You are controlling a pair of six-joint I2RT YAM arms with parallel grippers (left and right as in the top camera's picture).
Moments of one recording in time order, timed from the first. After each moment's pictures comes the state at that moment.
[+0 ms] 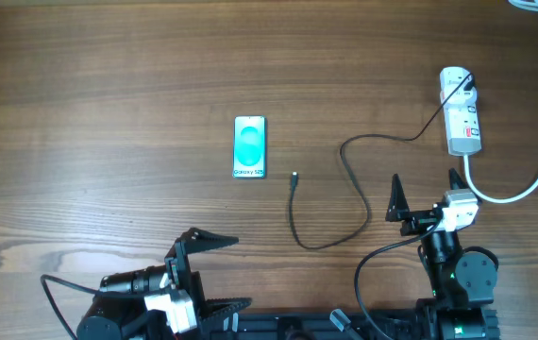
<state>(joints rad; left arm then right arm) 0.02 0.01 0.01 0.62 1.41 -0.15 0.04 0.01 0.01 0.00 -0.05 0.00</state>
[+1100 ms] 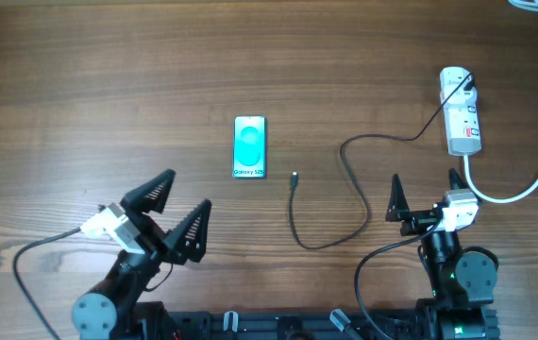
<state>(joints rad) 0.02 0.05 0.11 0.32 0.59 -0.69 0.04 0.01 0.01 0.00 -0.05 0.00</state>
